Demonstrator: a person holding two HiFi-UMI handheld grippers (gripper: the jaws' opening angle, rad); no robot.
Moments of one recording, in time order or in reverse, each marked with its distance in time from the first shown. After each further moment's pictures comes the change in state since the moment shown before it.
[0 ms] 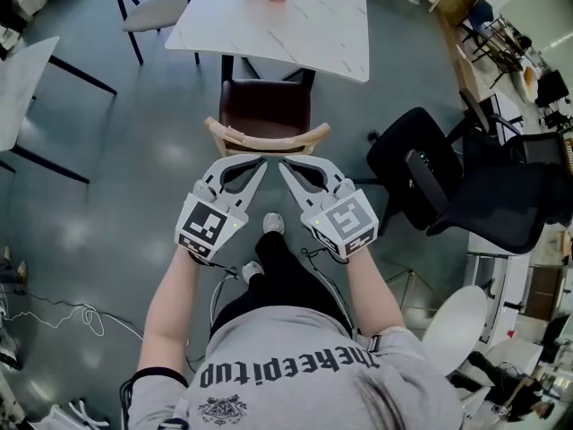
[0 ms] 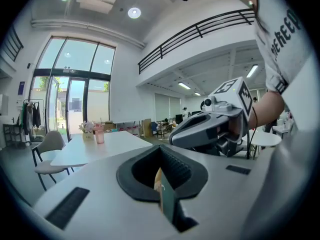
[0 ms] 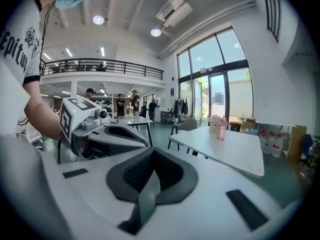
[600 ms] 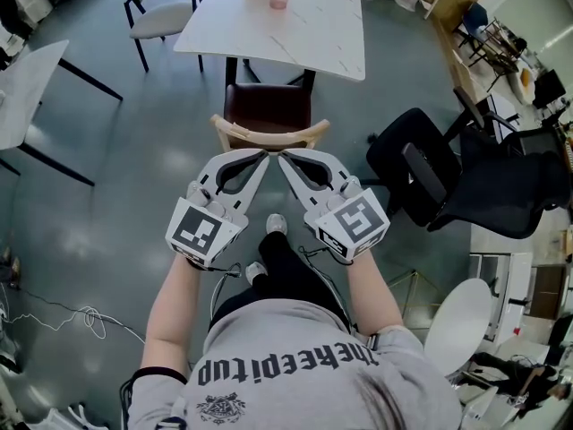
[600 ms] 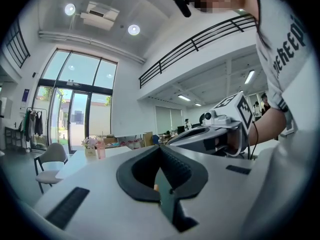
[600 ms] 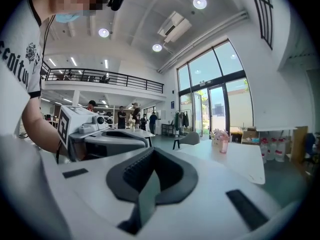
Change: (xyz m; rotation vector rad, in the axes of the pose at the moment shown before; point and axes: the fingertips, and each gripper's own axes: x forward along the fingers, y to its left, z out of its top) left arm -0.049 -0.027 0.066 0.012 -0.159 0.027; right arm -0.034 0.038 0.054 0.002 -0.158 -0.005
